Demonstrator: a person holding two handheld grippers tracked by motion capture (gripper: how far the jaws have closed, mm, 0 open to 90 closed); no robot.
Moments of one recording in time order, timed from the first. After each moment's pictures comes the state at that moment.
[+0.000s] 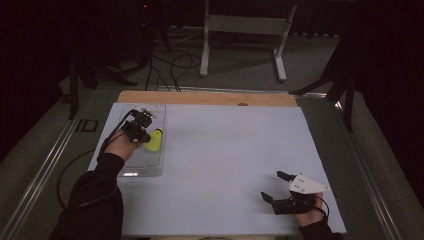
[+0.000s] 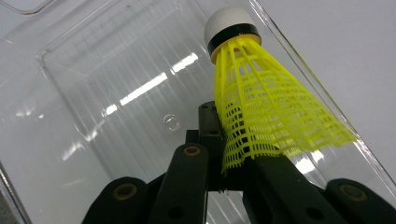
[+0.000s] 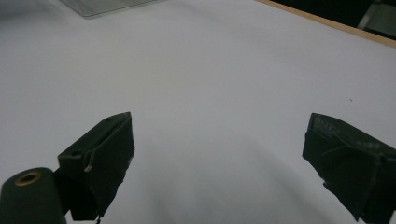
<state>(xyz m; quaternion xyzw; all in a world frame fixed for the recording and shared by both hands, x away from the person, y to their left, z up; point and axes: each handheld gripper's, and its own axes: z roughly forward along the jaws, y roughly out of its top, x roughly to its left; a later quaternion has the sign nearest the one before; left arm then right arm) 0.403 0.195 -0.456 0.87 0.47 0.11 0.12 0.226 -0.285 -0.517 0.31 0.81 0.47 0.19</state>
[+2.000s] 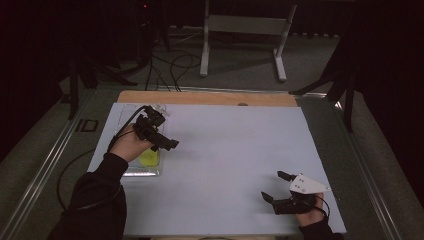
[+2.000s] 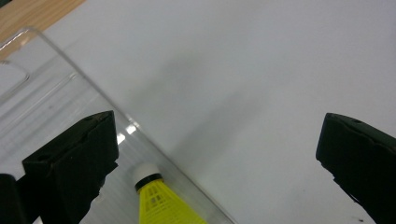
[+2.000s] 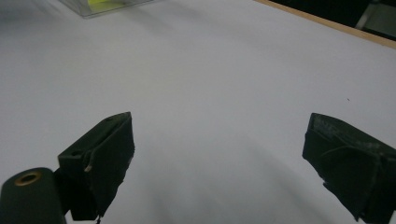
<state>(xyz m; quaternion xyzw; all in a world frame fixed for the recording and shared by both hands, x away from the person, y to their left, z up) 0.380 0.157 -0.414 0.89 0.36 0.08 0.25 0.226 -0.286 -0.516 0.31 0.81 0.47 0.19</state>
